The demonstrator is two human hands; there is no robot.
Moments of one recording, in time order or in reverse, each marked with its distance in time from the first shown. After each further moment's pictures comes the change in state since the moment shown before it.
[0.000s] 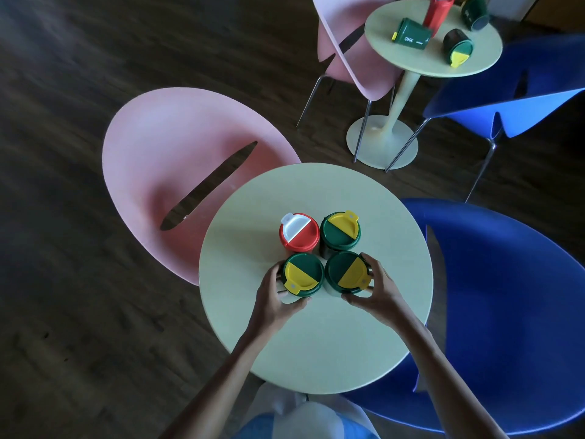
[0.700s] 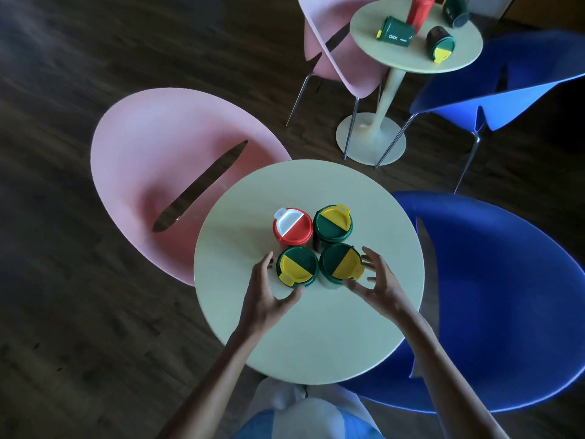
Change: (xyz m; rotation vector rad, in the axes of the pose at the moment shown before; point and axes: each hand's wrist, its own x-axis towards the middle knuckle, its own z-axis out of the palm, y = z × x) left_hand -0.010 0.009 -0.012 0.183 0.018 0.046; right_hand -0.018 -0.013 -0.007 0.010 0.069 0.046
